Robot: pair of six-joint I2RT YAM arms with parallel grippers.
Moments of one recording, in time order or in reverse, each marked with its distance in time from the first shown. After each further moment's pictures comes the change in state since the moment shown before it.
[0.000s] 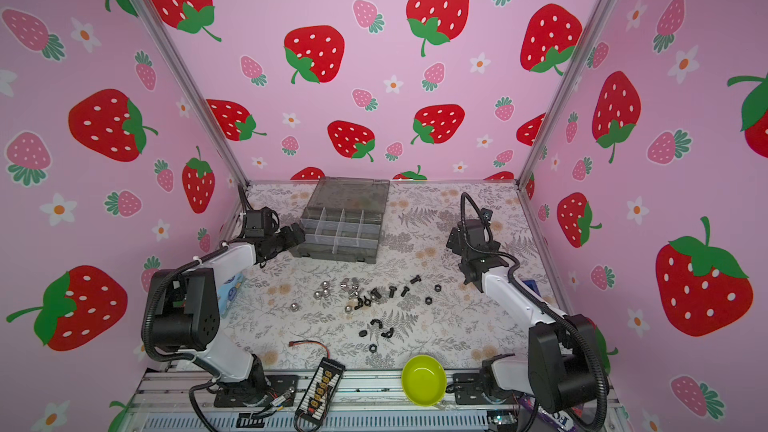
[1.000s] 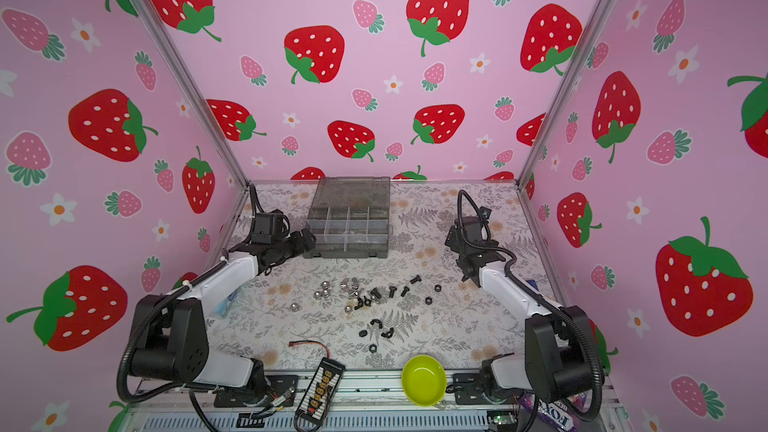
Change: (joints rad) left arm -0.146 -0.230 -0.057 -0.152 -0.050 -0.058; right arm 0.006 0.043 0.039 -0.036 0.016 0.040
